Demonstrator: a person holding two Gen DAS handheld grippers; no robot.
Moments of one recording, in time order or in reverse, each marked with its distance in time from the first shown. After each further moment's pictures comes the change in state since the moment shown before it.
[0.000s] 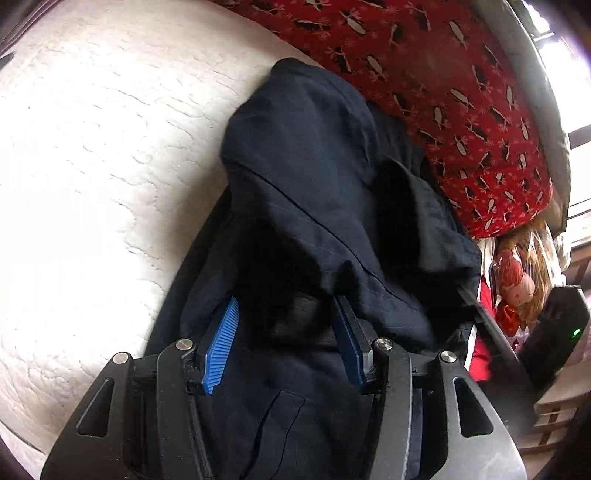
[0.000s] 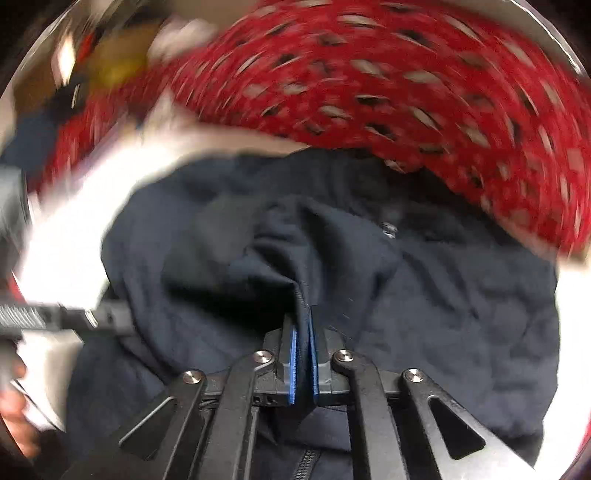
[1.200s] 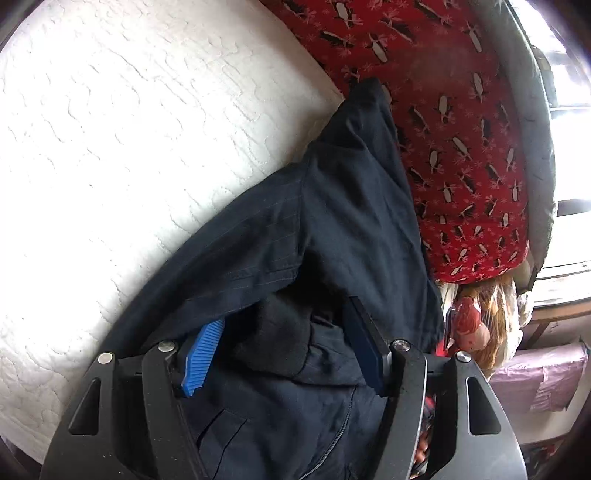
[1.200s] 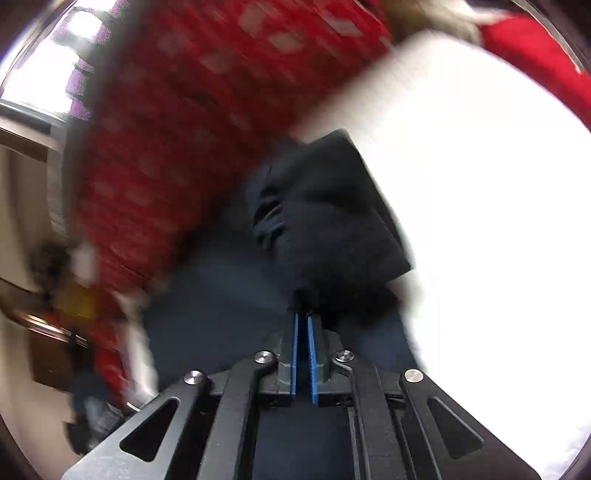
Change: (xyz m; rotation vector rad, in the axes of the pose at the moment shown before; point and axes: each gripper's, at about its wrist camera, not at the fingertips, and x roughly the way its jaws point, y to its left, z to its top) left arm -0.003 0.017 0.015 -0.219 -0.018 -0.163; right arm -0.056 -0.252 -0.079 0.851 0.047 0.126
